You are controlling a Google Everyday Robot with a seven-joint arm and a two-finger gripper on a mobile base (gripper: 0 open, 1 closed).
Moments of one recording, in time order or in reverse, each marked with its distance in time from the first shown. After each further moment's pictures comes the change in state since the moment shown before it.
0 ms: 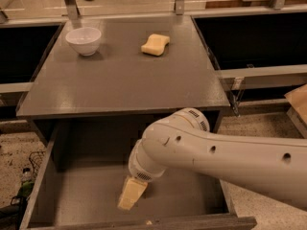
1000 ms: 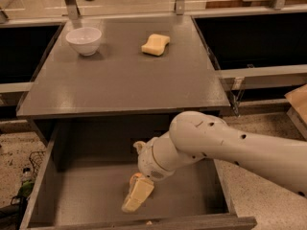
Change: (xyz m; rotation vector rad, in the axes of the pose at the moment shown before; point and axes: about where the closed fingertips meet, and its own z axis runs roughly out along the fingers) arm -0.001 0.006 -0.004 -0.148 -0.217 -0.047
